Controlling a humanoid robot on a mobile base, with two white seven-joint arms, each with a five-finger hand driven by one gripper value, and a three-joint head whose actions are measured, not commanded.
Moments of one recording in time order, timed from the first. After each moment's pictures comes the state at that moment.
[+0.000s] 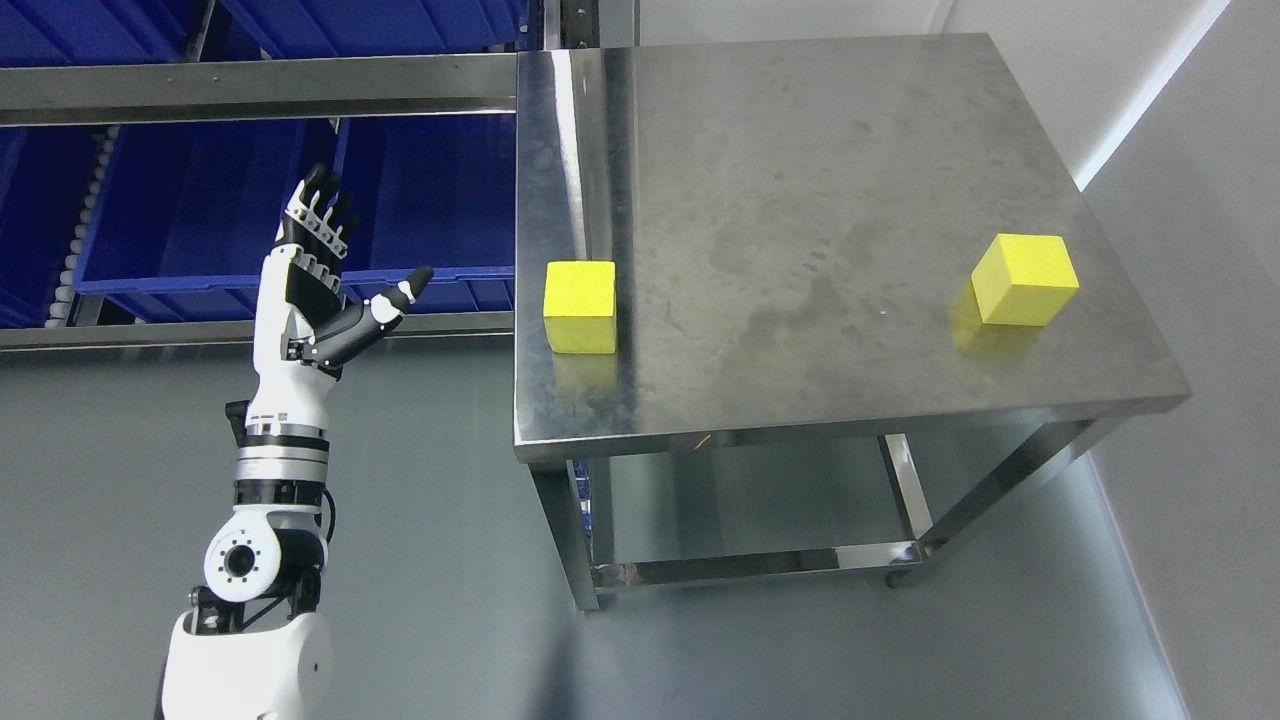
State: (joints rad) left arm -0.15 0.00 0.07 -1.69 0.16 -0.13 -0.08; right arm 0.00 0.00 -0.09 0.00 0.00 -0.10 0.02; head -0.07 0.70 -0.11
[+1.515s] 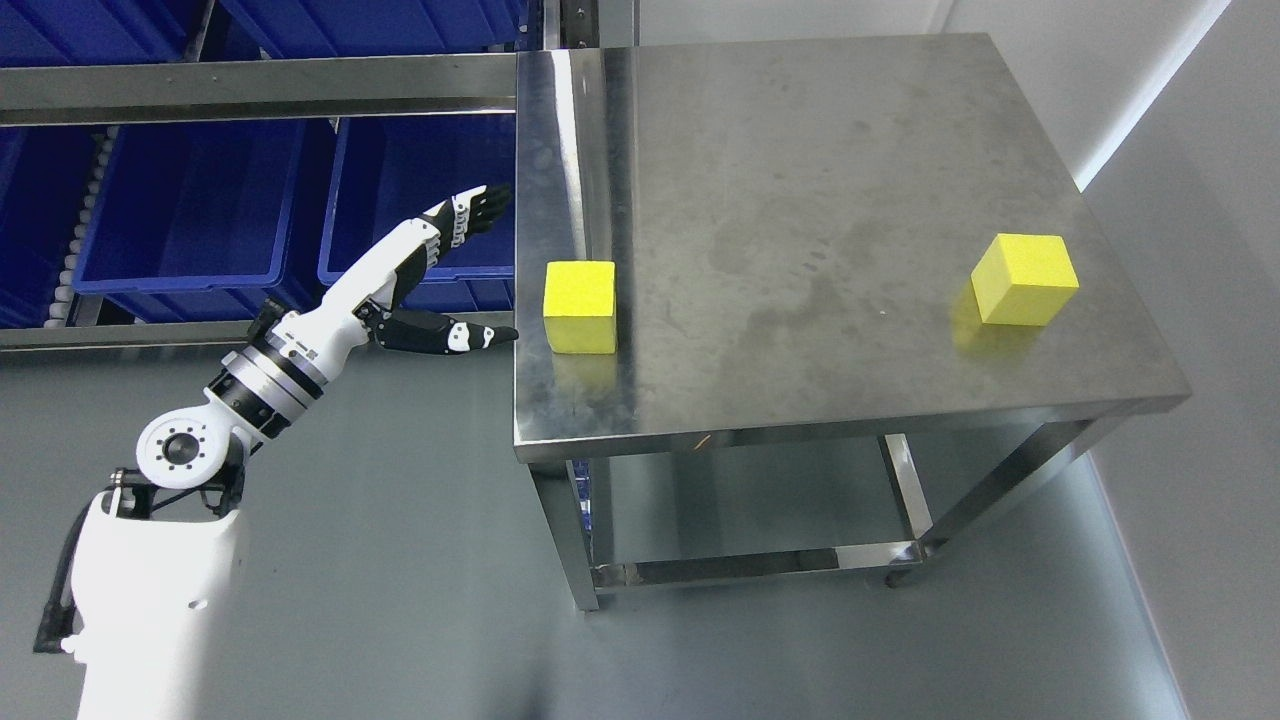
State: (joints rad) left arm -0.39 0.23 -0.02 -1.54 -0.01 -0.11 -0.69; right arm 0.00 0.00 -0.09 0.00 0.00 -0.10 0.02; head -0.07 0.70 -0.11
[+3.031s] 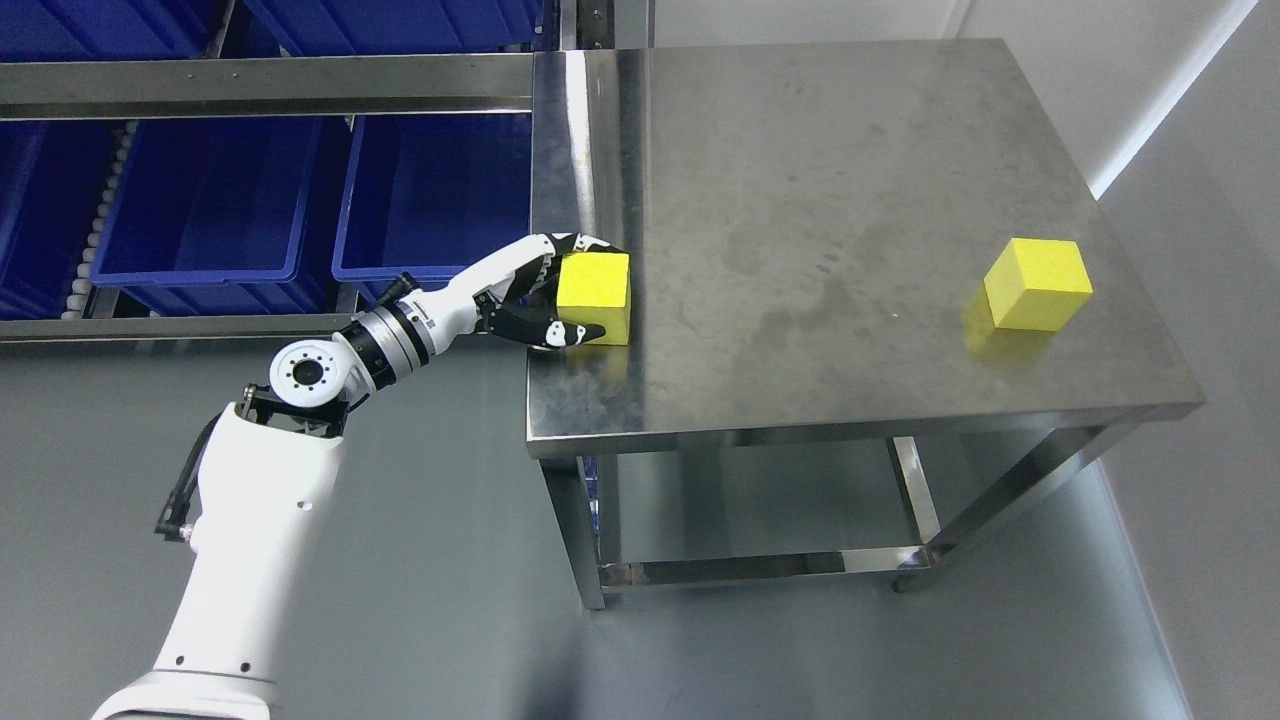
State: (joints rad) left arm -0.61 0.11 -0.15 -1.12 -0.08 -0.16 -0.79; right arm 0.00 0.00 -0.09 0.00 0.00 -0.10 0.02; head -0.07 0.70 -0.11
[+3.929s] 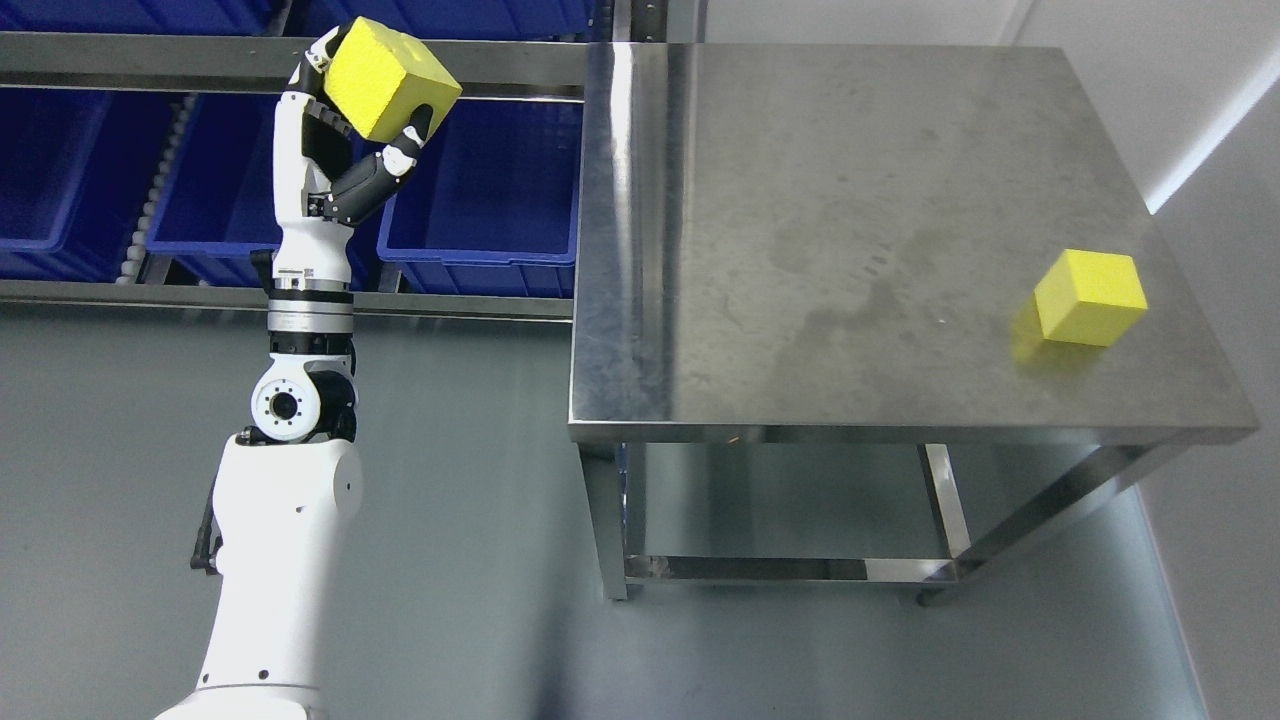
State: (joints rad) left arm -0.56 0.02 0.03 -1.14 0.18 -0.59 -0.12; right arm 0.00 0.00 -0.09 0.00 0.00 -0.10 0.02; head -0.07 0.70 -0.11
